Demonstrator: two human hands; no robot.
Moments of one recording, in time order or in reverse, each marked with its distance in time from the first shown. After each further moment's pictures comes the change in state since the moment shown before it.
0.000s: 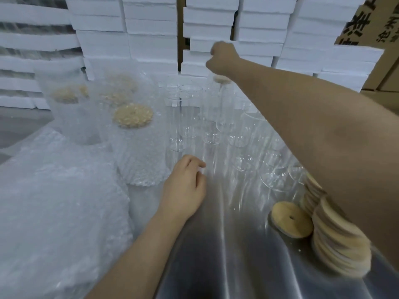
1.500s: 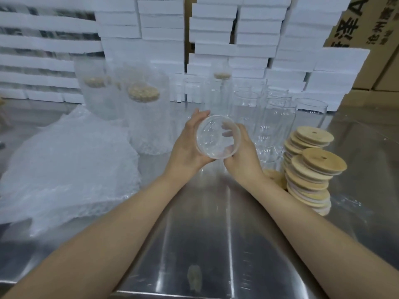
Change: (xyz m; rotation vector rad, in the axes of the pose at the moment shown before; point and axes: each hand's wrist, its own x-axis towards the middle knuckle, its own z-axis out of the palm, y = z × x) left_hand -0.020 0.029 -0.003 -0.377 0.215 0.287; right_hand -0.296 0.046 0.061 0.584 0.235 -0.243
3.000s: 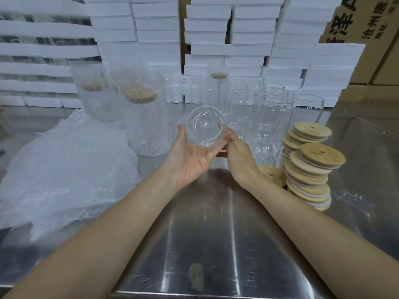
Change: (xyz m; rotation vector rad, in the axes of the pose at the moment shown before) left_hand 0.009 0.026 -0.009 -1.641 -0.114 -1.038; right_hand -0.005 -0.021 0.002 0.553 -0.034 0.330
